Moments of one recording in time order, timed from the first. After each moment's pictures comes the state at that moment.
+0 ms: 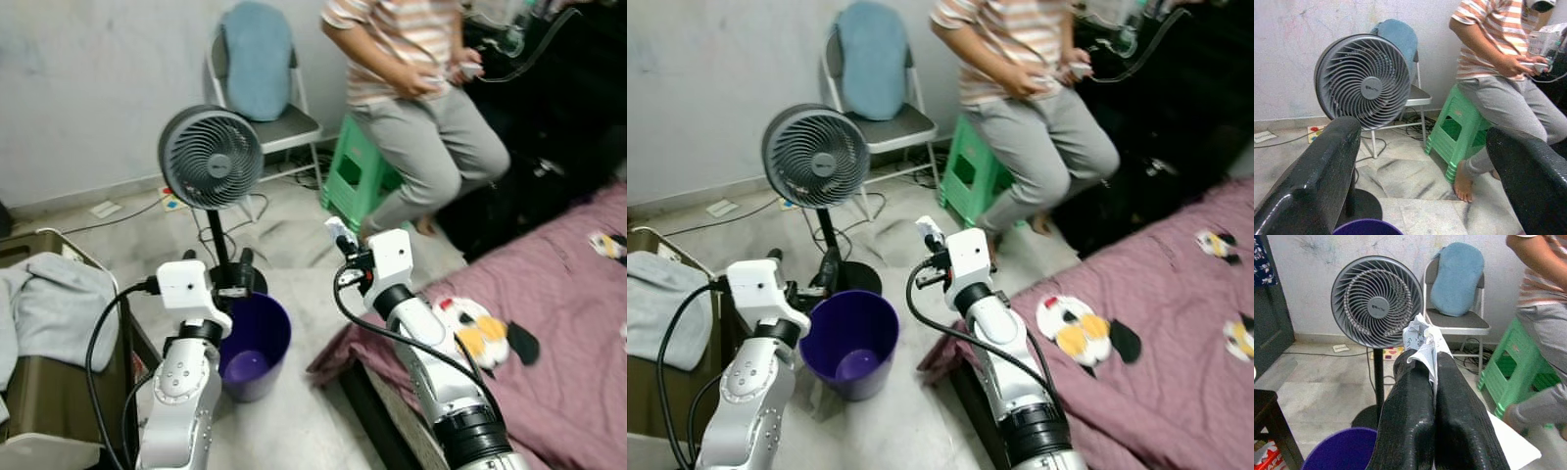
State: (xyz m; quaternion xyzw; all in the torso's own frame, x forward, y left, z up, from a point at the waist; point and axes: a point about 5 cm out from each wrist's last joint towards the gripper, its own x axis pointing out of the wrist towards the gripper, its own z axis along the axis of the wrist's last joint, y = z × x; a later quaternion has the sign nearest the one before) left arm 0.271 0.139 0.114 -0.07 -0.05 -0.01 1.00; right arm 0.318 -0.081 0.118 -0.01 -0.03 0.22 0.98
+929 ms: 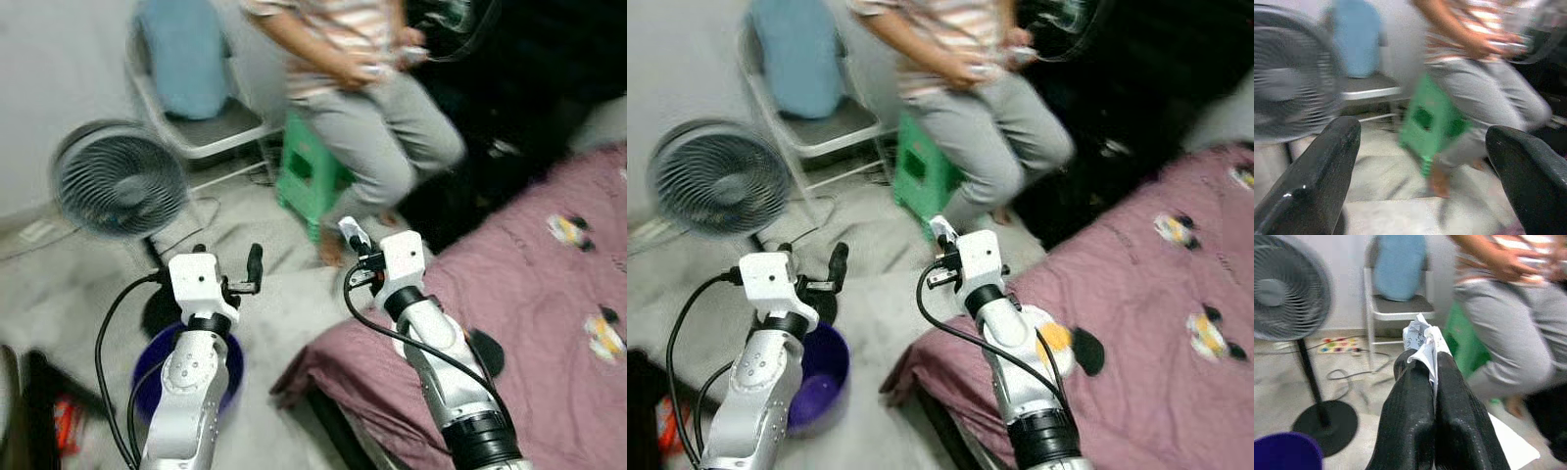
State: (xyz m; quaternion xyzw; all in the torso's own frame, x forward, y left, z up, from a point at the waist) left arm 0.275 0.134 0.114 -0.07 -0.04 -0.01 1.00; right arm 0.314 -0.090 0.114 -0.02 -0.02 0.20 0.98
